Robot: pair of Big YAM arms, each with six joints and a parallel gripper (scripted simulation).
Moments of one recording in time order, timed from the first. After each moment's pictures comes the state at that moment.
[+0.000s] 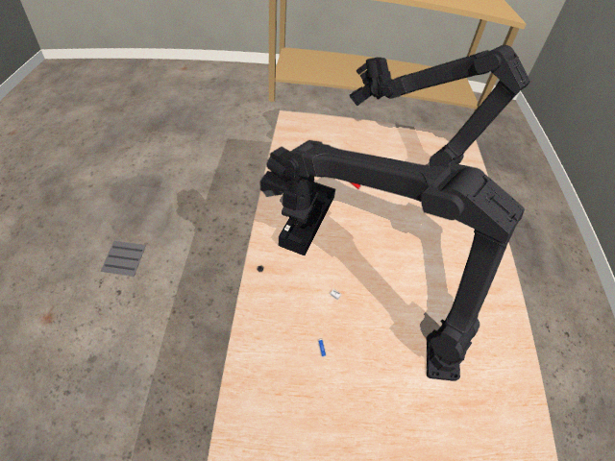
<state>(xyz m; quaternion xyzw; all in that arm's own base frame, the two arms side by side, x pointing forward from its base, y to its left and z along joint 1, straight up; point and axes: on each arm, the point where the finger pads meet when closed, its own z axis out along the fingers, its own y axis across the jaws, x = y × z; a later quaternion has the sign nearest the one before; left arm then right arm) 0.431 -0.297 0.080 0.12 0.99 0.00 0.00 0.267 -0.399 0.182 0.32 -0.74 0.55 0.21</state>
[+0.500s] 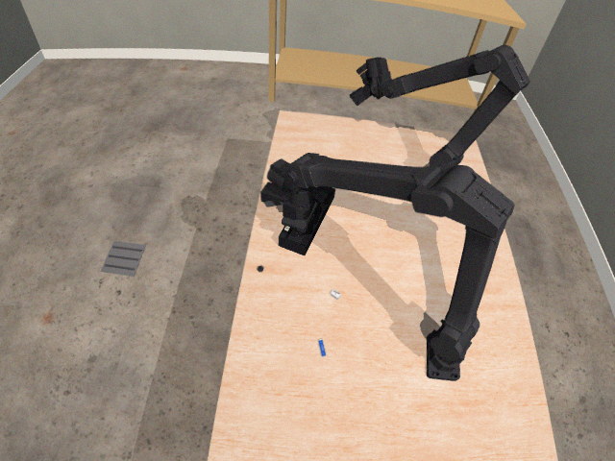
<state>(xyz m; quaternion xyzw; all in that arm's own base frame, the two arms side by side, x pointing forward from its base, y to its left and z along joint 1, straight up) 0.430 -0.296 0.040 0.12 0.99 0.00 0.00 0.267 -0.399 0.182 0.32 -0.74 0.55 0.21</state>
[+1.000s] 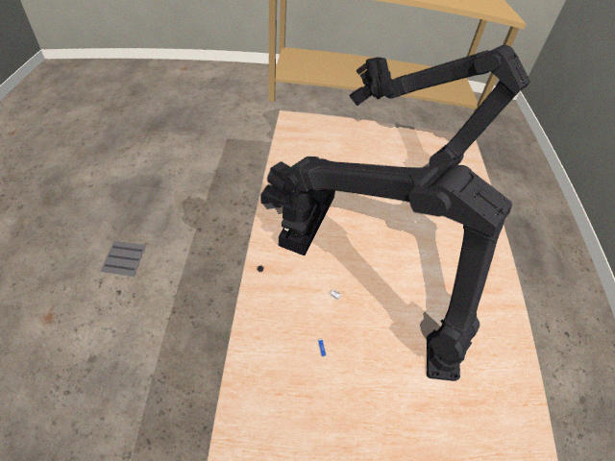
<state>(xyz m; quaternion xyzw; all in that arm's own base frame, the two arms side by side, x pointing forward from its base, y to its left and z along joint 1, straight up) 0.431 -0.297 0.030 0.12 0.99 0.00 0.00 0.267 -0.399 0.182 0.32 -0.74 0.55 0.21</state>
